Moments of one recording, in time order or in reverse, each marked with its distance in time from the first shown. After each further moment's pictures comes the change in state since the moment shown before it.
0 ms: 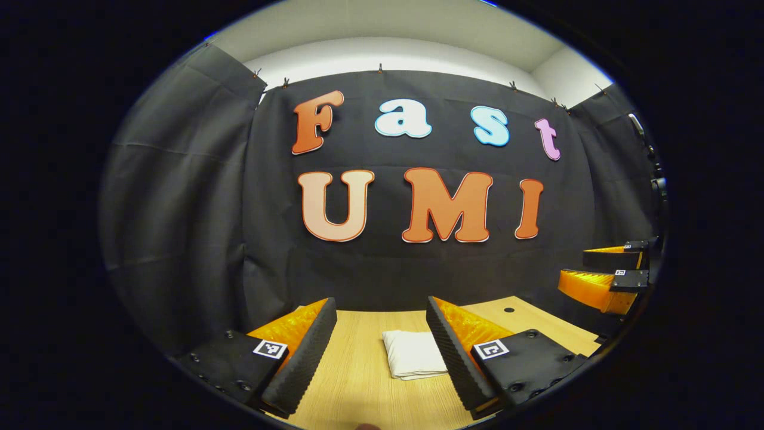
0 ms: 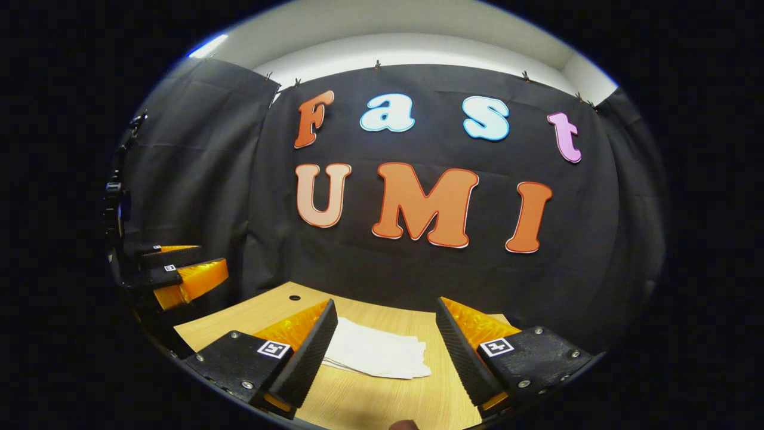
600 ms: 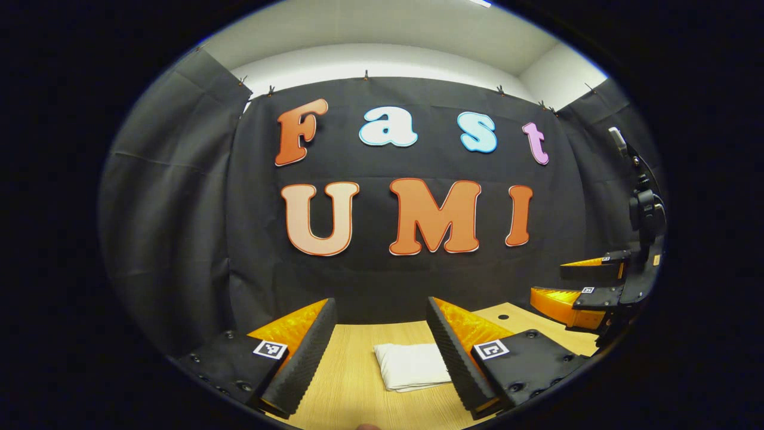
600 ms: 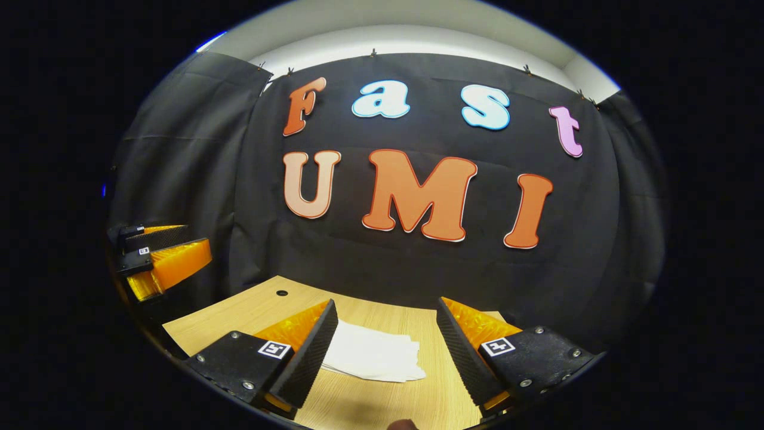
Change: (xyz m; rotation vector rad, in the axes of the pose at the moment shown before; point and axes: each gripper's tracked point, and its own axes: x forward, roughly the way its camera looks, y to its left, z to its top) left arm 0.027 -0.014 0.004 -0.002 -0.036 -0.080; right arm 0.043 -0.004 -0.017 -0.015 0.063 -0.053
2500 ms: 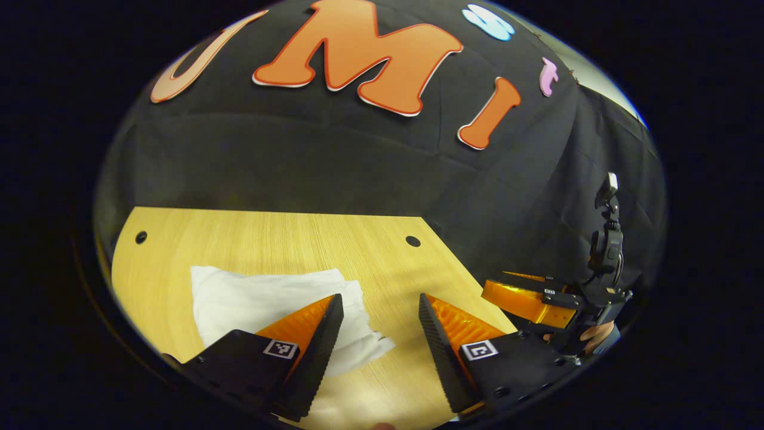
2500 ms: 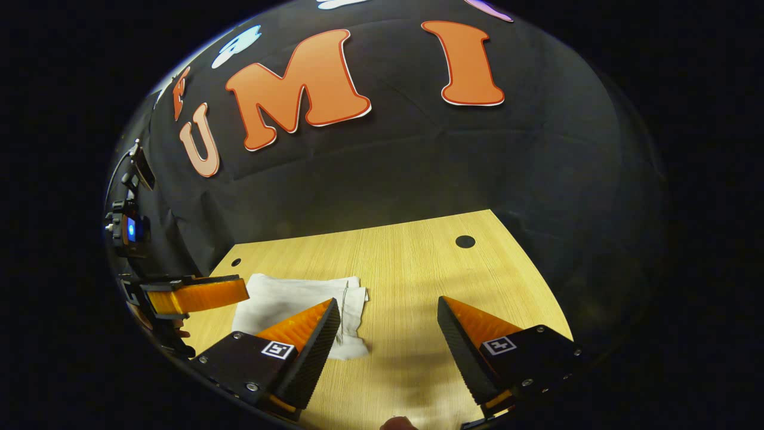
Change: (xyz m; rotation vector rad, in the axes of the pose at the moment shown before) left arm 0.189 -0.235 -0.128 -0.223 0.637 -0.445; right arm 0.148 -0.195 -0.194 0.331 0.445 -0.021
